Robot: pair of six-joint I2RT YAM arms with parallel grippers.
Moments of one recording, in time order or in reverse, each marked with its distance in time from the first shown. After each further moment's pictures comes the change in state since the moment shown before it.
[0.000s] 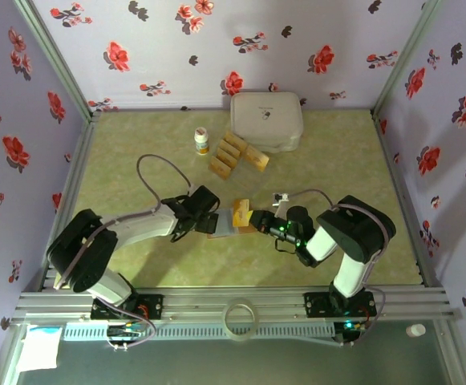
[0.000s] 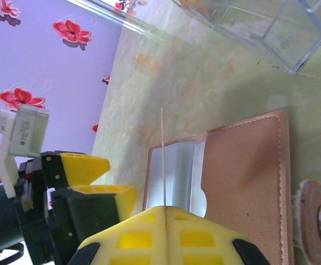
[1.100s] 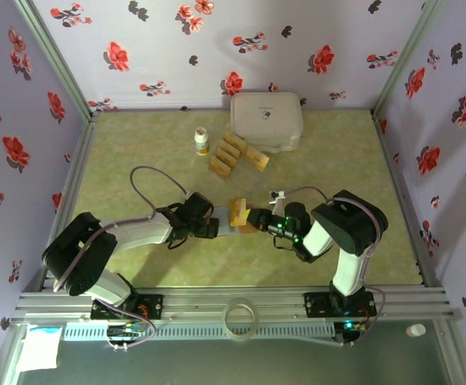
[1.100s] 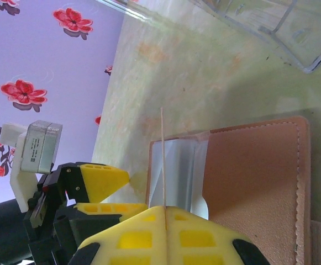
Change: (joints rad) left arm 0.020 -0.014 -0.140 0.192 0.121 -0.052; right arm -0.025 0.075 0.055 0.010 -0.078 0.000
